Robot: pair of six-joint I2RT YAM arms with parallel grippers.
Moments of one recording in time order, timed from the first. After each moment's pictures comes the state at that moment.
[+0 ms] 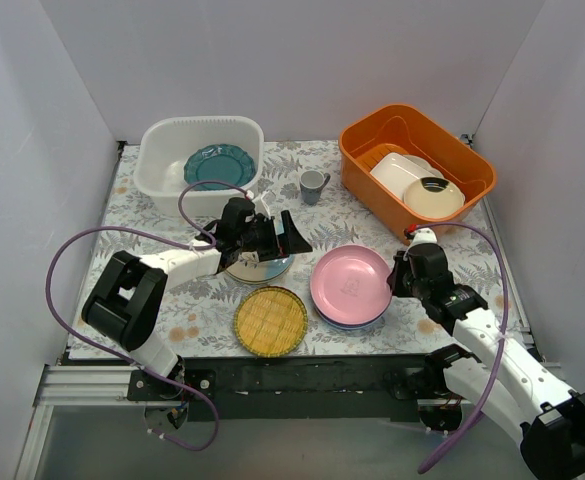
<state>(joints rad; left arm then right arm) -0.53 1.60 0.84 0.18 0.50 -0.73 0.44 0.79 0.47 -0.40 0.11 0.37</state>
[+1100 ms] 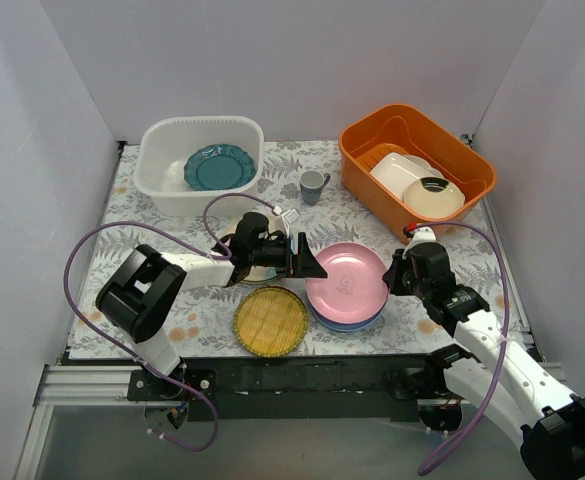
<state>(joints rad) -0.63 1.67 0.76 0.44 0.74 -0.76 0.43 0.77 0.47 -0.37 0.04 0.37</state>
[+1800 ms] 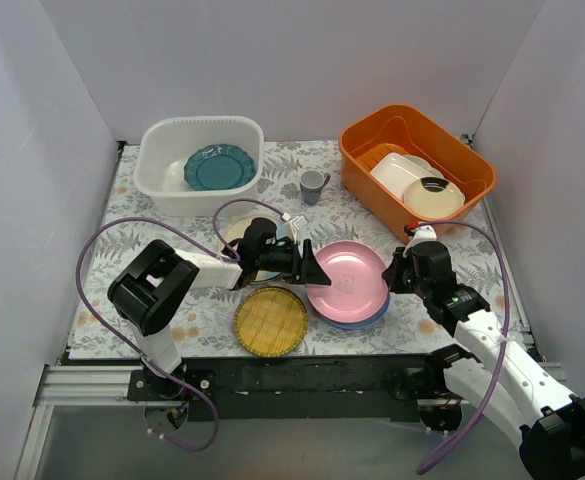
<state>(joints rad) -0.68 1.75 0.76 0.52 0.77 -0.81 0.43 0.77 0.47 -0.34 0.02 0.37</state>
